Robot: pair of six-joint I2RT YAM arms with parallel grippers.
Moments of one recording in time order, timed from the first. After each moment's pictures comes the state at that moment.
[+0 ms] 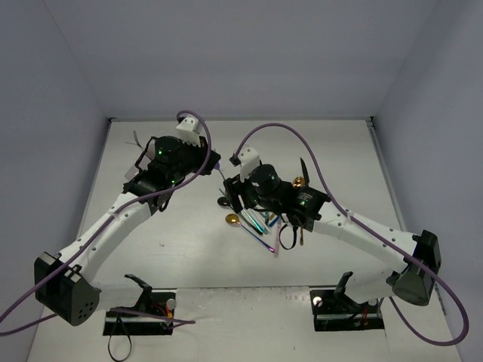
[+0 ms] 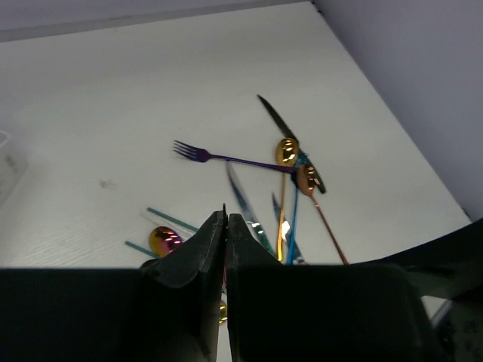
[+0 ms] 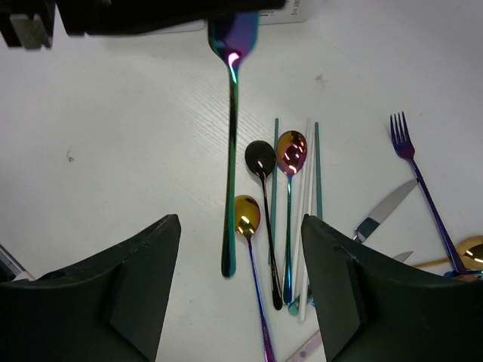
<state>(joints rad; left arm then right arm) -0.51 1.24 1.11 -0.13 0.16 -0.34 0.97 1.33 1.16 -0.33 0.22 0.17</state>
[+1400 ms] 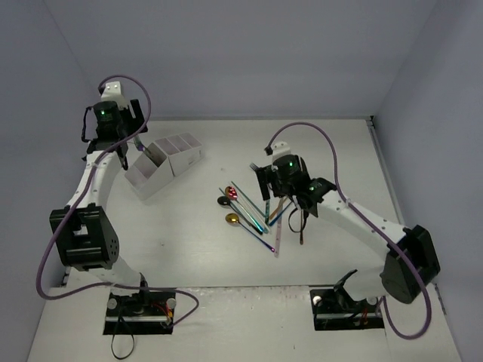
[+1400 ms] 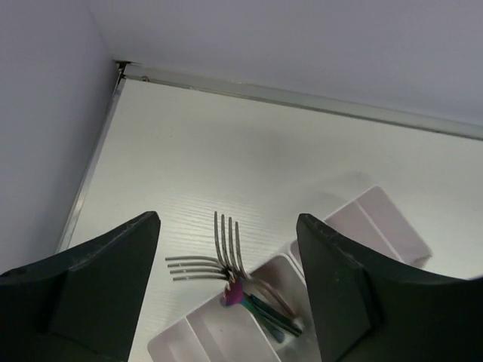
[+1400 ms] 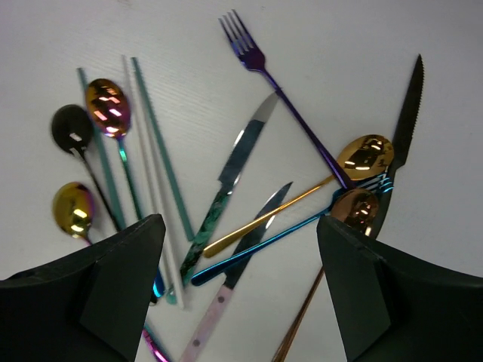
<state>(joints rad) 0.09 1.65 1.40 -0.10 -0.04 -0.08 0.69 1.32 0.97 -0.32 0.28 0.16</state>
